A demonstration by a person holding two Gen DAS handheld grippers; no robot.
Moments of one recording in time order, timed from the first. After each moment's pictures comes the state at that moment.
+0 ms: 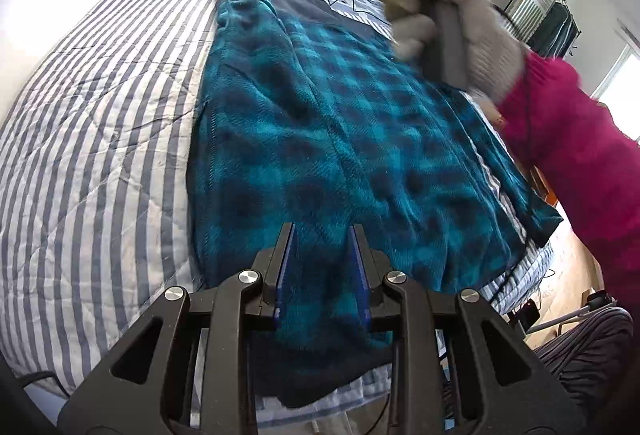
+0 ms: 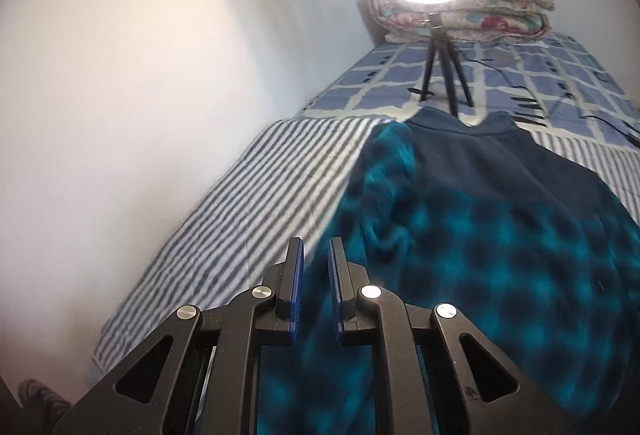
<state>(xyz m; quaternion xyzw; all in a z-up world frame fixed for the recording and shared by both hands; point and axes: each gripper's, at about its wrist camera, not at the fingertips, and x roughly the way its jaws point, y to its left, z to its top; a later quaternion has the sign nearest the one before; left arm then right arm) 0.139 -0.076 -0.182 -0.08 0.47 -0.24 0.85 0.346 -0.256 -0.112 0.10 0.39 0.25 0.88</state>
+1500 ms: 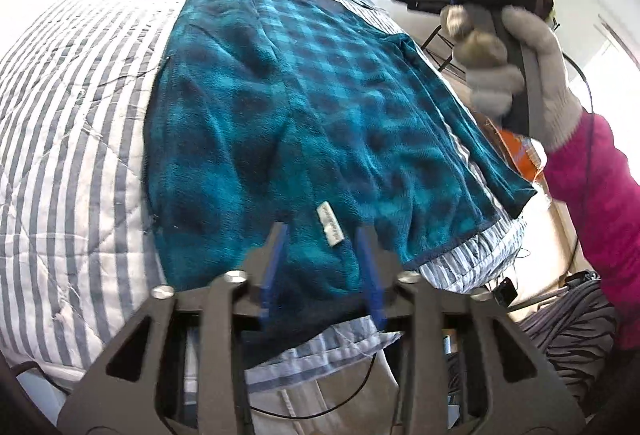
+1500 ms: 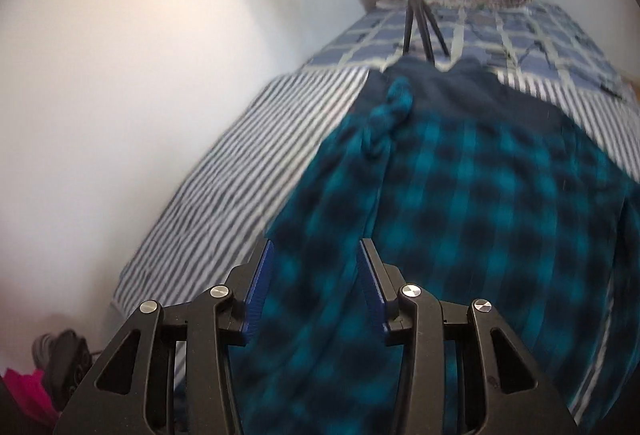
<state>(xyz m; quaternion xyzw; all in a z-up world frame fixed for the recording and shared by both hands) 0.103 -0.095 -0.202 -0.09 0.48 -0.28 0.82 0.252 -0.299 -0.120 0.10 0.45 0.24 0.85</state>
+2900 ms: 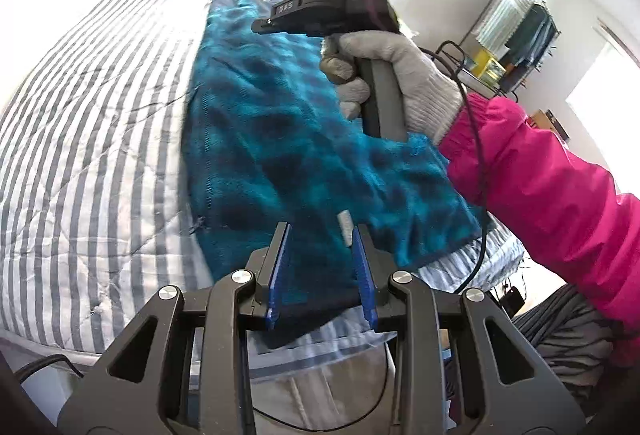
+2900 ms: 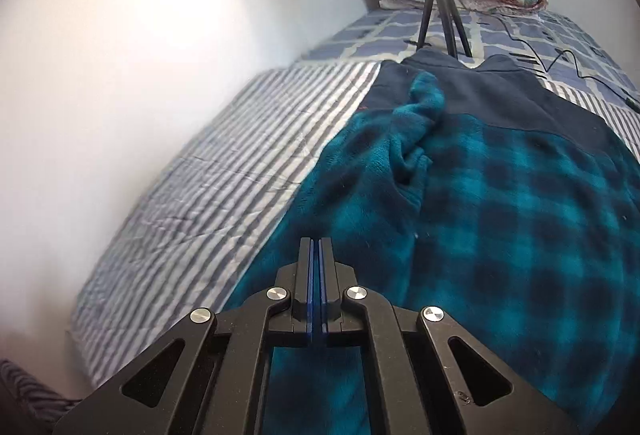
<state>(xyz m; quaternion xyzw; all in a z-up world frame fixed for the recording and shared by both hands) 0.087 -0.071 -0.180 -0.09 0.45 -0.26 0.85 0.321 -0.224 -0.182 0.06 0.44 0.22 0.87</state>
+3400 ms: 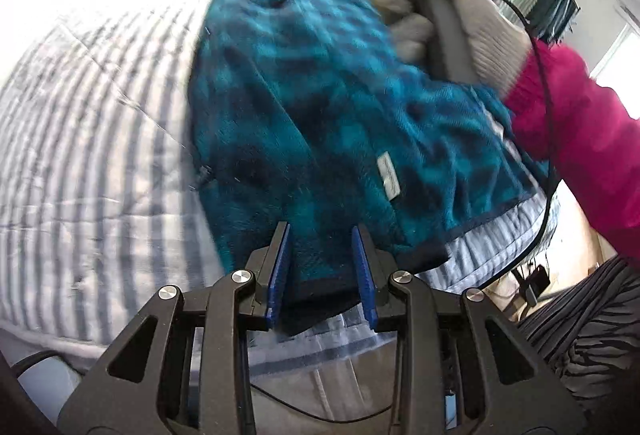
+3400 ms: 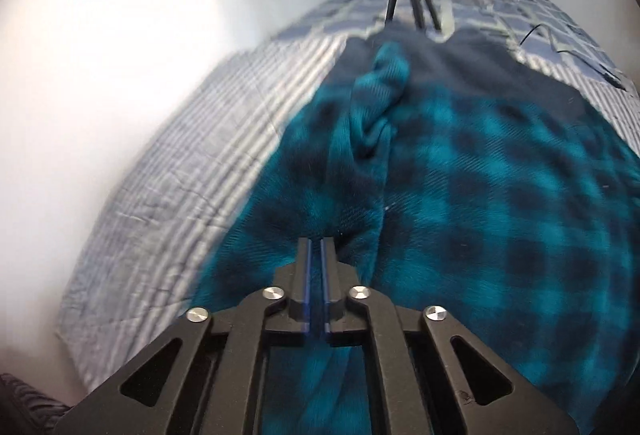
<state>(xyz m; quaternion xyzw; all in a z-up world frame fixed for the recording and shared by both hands) 0.082 -0.075 -0.216 -0.06 0.49 -0.24 0.84 0.297 -0.255 -0.170 0.08 0.46 0.18 0.87</state>
